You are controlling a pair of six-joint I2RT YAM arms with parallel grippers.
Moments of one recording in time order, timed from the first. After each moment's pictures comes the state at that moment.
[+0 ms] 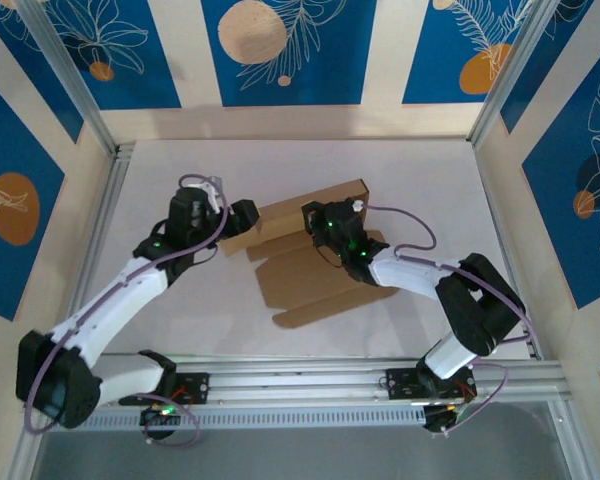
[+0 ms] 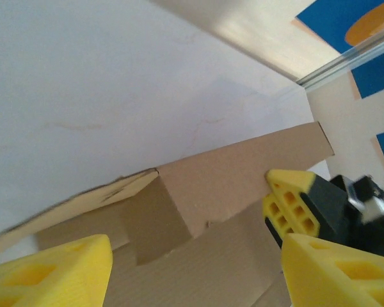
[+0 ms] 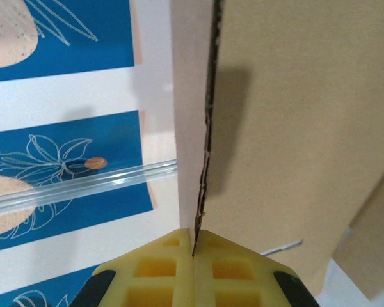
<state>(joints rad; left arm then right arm) -0.44 1.14 0.92 -0.26 0.15 -0.65 0.67 1.56 0.83 0.41 0.13 1.67</state>
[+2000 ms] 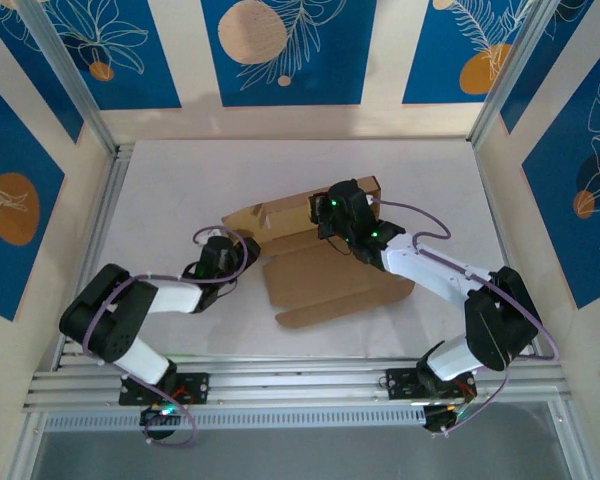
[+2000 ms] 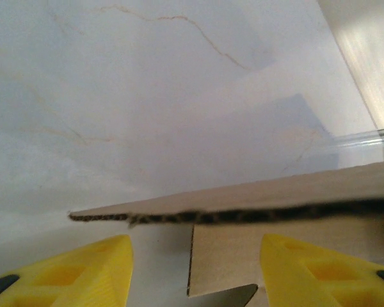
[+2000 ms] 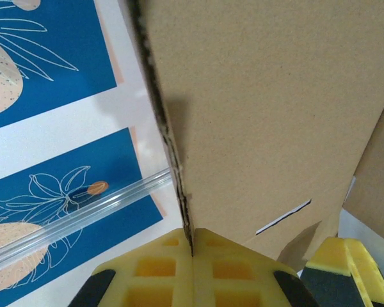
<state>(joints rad) -0.52 1.55 0.46 0.55 -0.05 -1.08 0.66 1.46 1.01 -0.02 0.11 1.87</state>
